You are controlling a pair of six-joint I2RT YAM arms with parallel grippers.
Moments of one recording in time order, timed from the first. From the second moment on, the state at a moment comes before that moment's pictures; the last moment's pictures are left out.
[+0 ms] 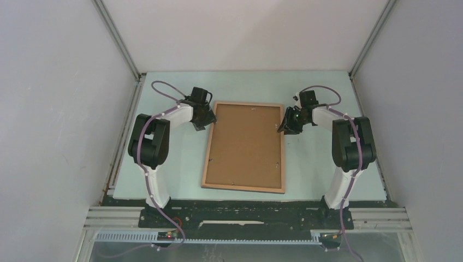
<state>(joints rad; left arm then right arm) -0.30 1.96 1.32 -0.42 -0.07 -0.74 0.13 1.89 1.19 -0.39 -0.39 0.40</state>
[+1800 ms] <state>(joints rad) -0.29 2.07 1.50 -0.59 -0.07 -0.84 0.15 1.89 1.19 -0.38 -0.40 0.40</state>
